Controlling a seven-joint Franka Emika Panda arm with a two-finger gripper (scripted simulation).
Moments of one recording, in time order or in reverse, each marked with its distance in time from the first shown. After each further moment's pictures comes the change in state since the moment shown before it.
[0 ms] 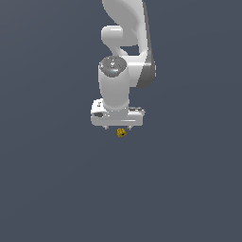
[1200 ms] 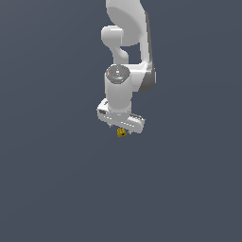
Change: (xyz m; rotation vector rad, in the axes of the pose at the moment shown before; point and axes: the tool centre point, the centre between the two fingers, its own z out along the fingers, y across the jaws) arm -0.019 -0.010 0.036 0.003 0.009 0.371
